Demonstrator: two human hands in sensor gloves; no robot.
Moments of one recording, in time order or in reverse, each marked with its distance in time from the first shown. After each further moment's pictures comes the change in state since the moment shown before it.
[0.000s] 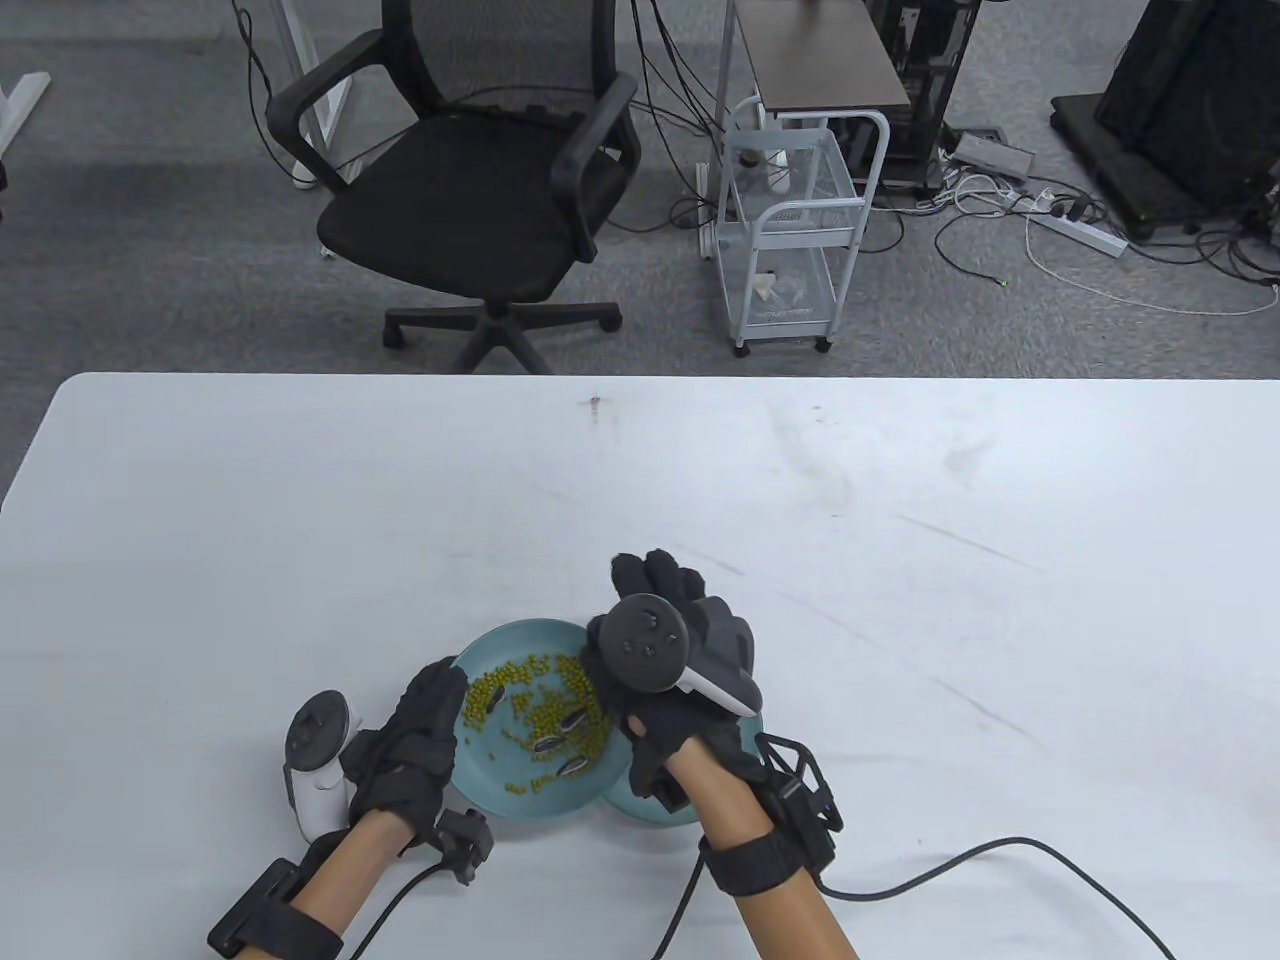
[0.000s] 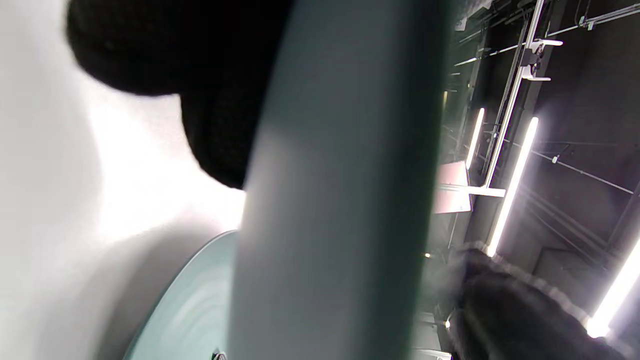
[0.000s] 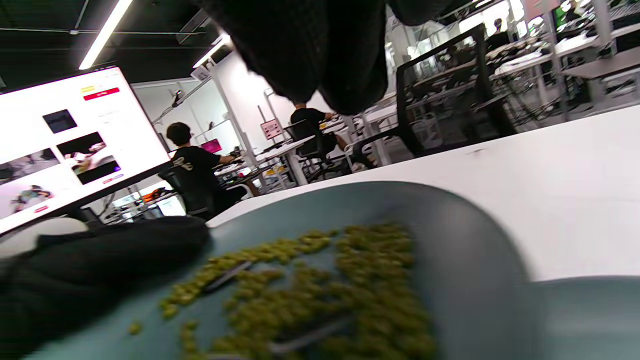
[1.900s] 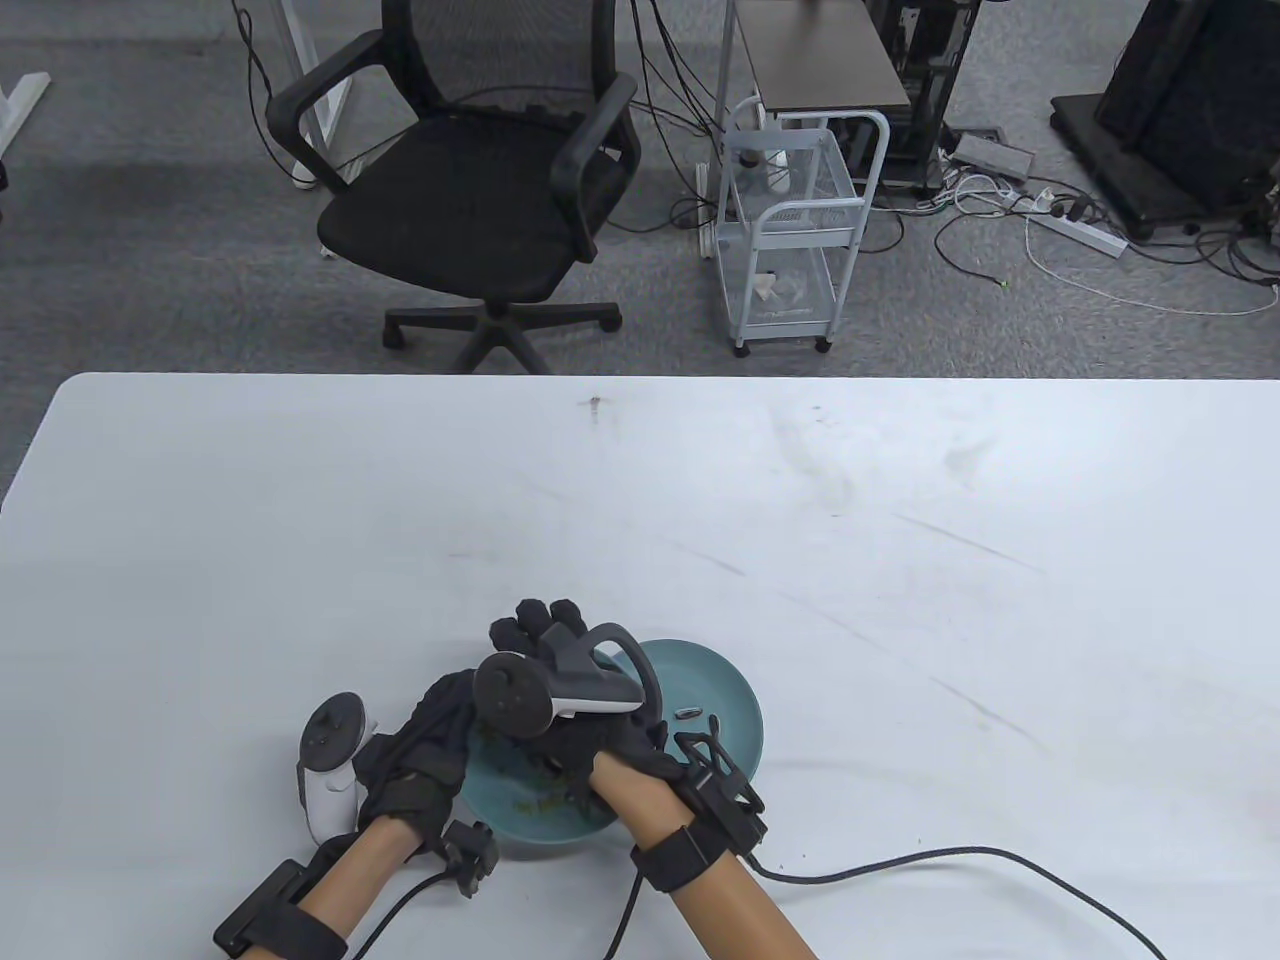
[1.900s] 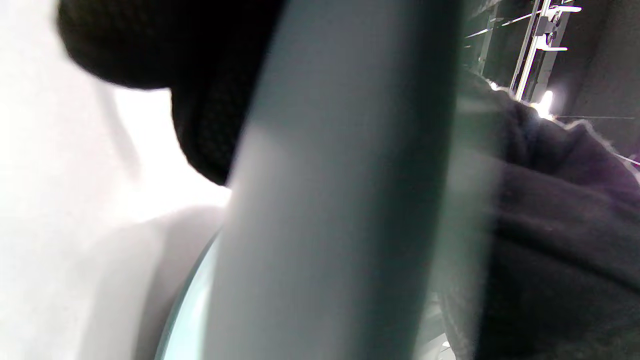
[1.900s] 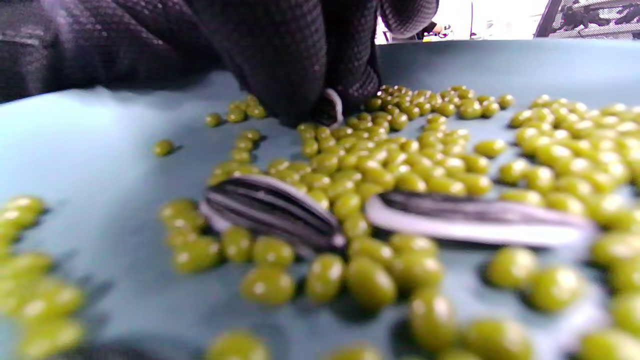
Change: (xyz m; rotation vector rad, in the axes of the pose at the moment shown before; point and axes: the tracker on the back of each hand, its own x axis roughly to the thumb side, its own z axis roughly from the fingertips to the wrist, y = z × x) left_hand -0.007 -0.010 0.000 -0.061 0.020 -0.022; right_hand 0.042 0.077 -0.021 0.277 -0.291 0.285
